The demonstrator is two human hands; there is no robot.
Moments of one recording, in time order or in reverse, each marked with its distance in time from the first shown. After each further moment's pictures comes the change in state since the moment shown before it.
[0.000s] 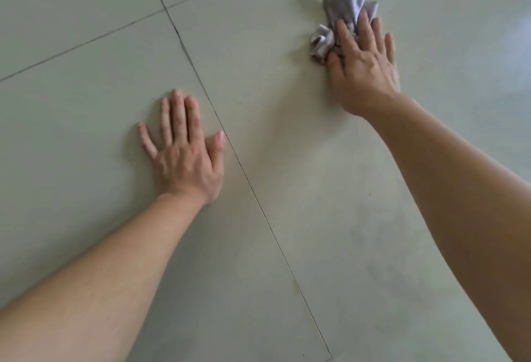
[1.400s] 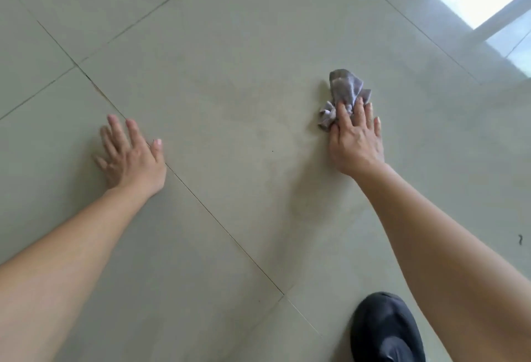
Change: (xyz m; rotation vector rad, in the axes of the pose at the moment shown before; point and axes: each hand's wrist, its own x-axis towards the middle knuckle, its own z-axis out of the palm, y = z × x) left_hand -0.014 0.051 -0.032 0.028 -0.226 -0.054; right_hand -0.205 0.157 0.022 0.130 0.038 0.449
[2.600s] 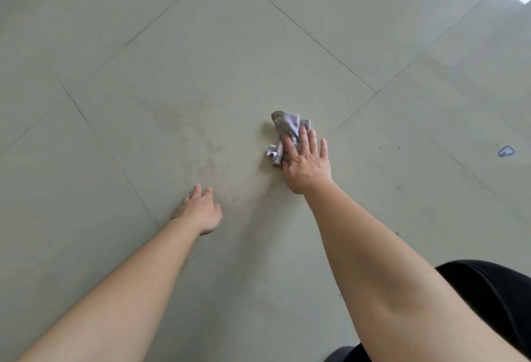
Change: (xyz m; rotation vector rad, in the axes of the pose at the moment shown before) left_hand -0.218 0.240 0.007 0.237 -0.587 0.024; right_hand -0.016 0.152 -0.058 -0.121 -0.323 -0.275
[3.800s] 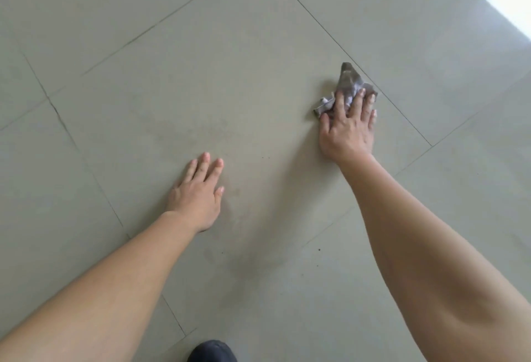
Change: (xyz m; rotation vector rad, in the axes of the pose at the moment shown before) left_hand 0.124 -0.025 -0.069 0.069 0.259 0.232; right_hand 0.165 -0.004 -0.072 0.140 0.329 0.218
